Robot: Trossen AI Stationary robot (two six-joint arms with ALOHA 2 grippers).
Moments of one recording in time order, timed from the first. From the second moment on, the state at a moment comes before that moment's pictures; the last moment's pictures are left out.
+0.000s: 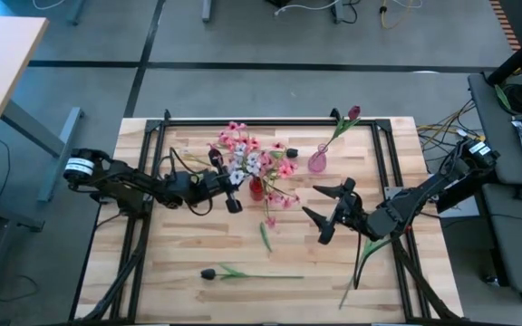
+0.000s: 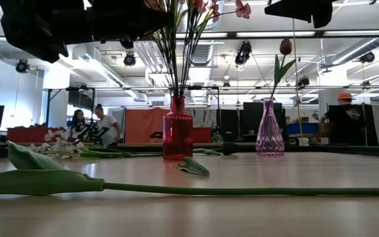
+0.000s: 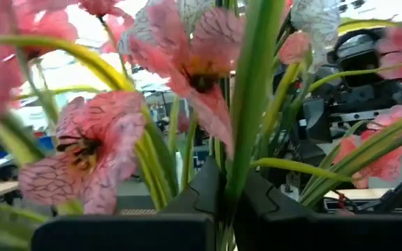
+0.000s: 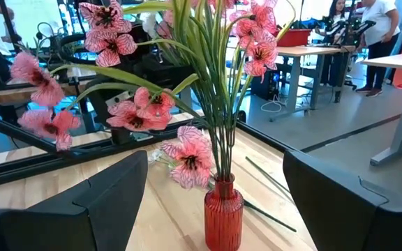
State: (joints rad) left arm -0.06 1.49 0.49 1.33 -0.38 0.29; right arm 0.56 1.22 0.61 0.52 1.03 0.12
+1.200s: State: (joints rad) left arm -0.06 1.49 0.49 1.18 -0.44 0.22; right arm 0.56 1.22 0.61 0.53 1.03 0.12
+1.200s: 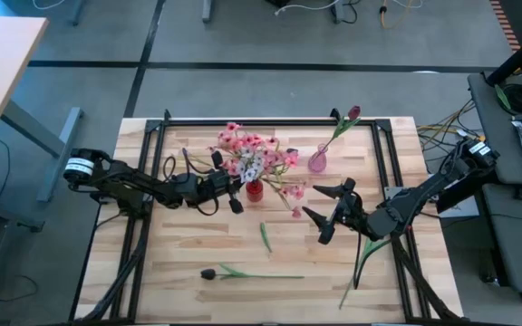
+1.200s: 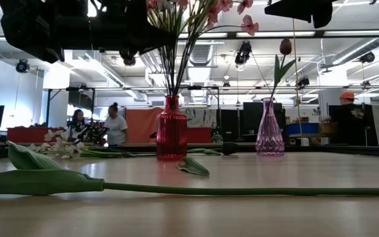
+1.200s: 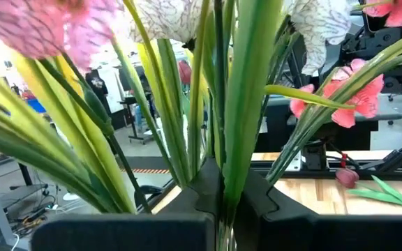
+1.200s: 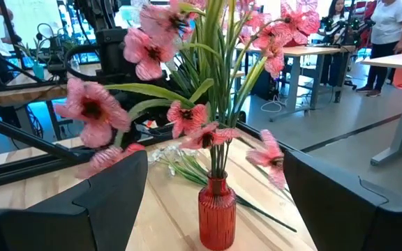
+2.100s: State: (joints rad) left arm -0.06 1.49 0.47 1.13 -0.44 0.15; right arm 0.56 1.22 0.61 0.53 1.03 0.11
